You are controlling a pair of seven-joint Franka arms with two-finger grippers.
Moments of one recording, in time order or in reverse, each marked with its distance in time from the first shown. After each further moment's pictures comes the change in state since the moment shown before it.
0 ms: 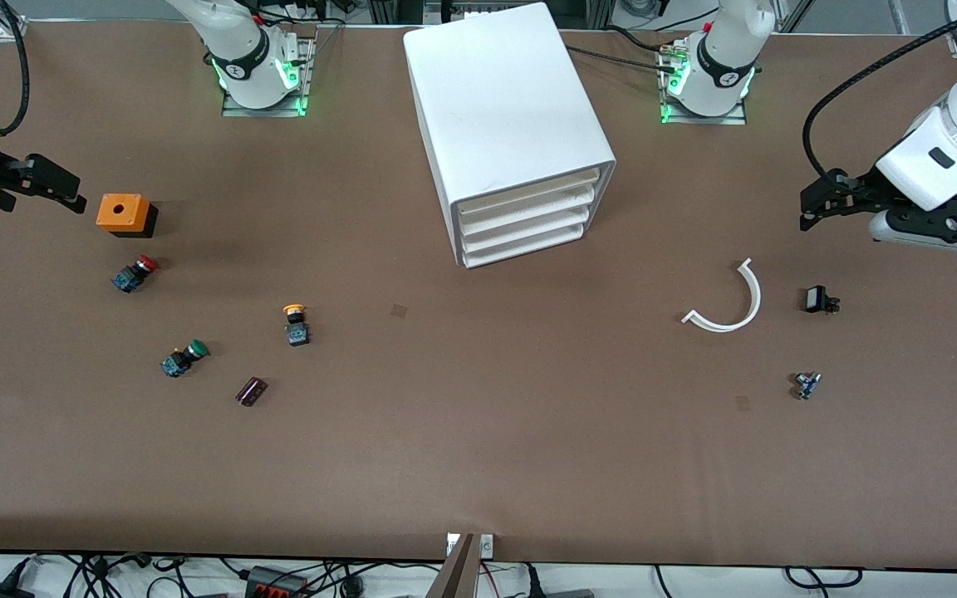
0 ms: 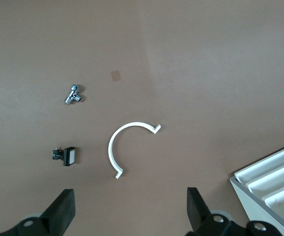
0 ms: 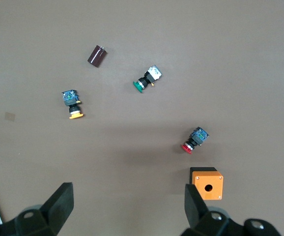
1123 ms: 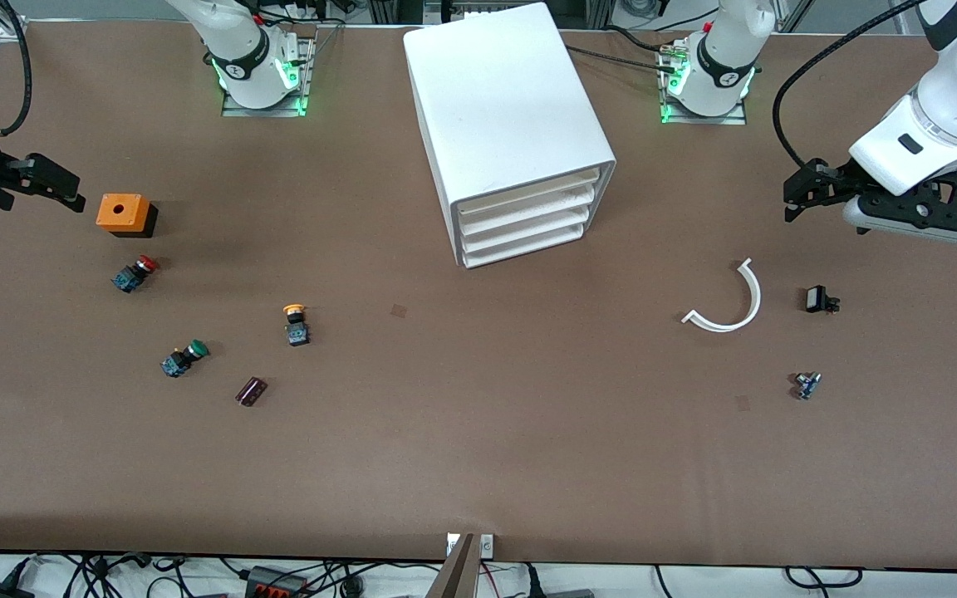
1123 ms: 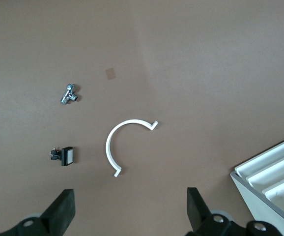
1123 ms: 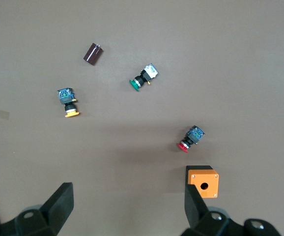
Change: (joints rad) left arm 0.012 -0.036 -0.040 -0.041 0.009 0.010 0.007; right arm 0.001 -0.001 0.002 0.000 -0.021 -0.006 0.000
